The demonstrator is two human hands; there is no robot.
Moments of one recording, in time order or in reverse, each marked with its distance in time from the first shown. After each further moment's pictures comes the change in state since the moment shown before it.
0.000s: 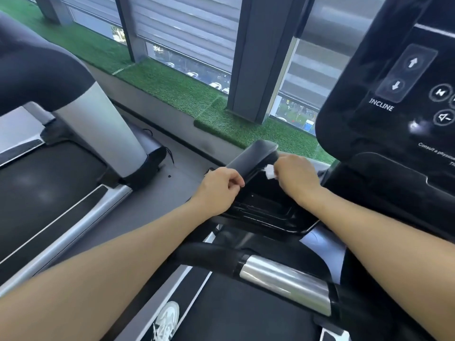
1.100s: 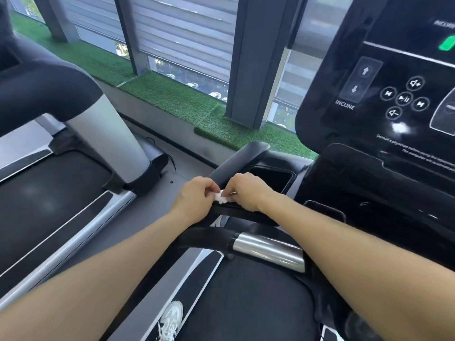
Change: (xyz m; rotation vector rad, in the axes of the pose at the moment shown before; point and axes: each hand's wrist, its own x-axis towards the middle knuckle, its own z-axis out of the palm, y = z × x) left_hand -0.052 -0.014 -0.014 0.073 0.089 -0.123; right_hand -0.032 -0.068 -0.006 0.353 -0.320 -0.210
